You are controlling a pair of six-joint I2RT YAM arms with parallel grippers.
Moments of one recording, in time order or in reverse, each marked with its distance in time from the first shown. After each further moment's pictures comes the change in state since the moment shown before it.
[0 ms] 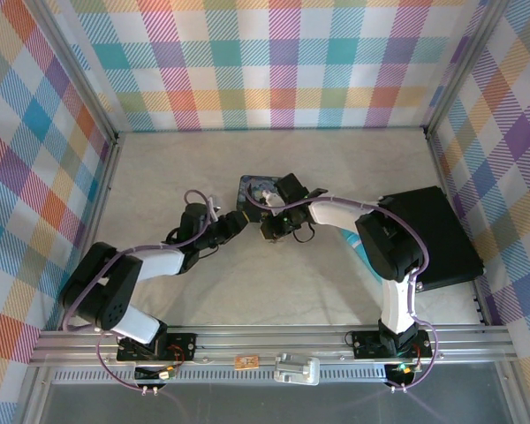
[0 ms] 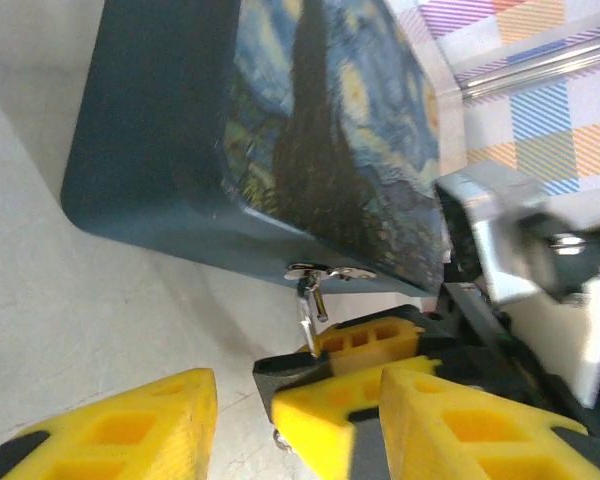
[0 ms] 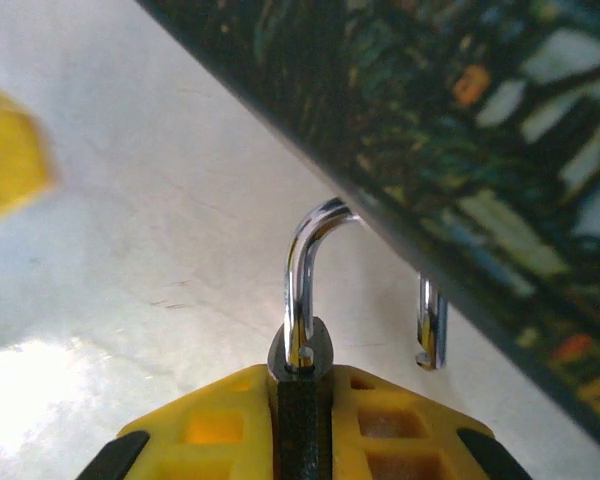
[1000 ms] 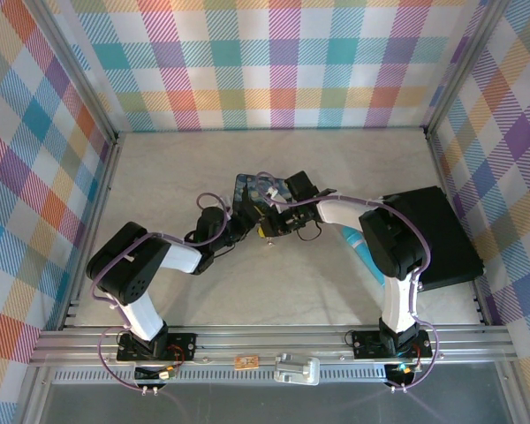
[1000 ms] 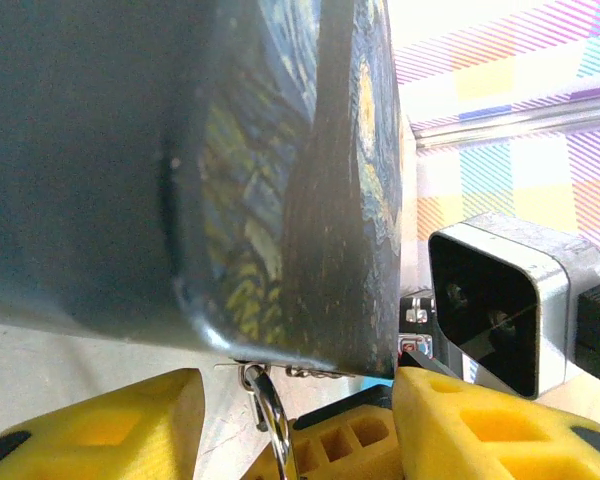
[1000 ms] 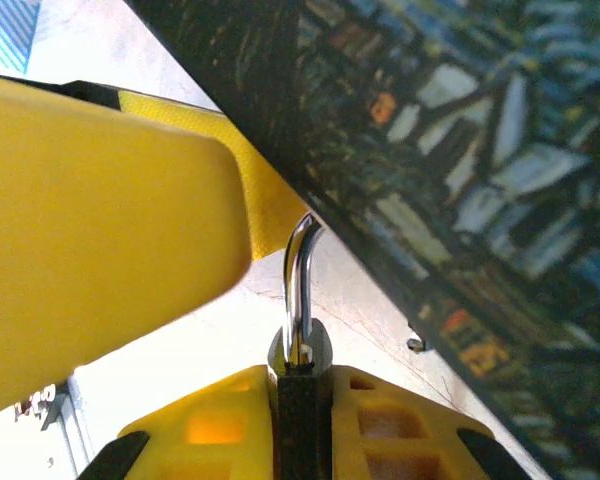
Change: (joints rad) left arm -0.087 0.202 0.027 0.315 -0.128 -0.222; right arm -0.060 -0.003 -0.054 0.105 -0.234 0.023
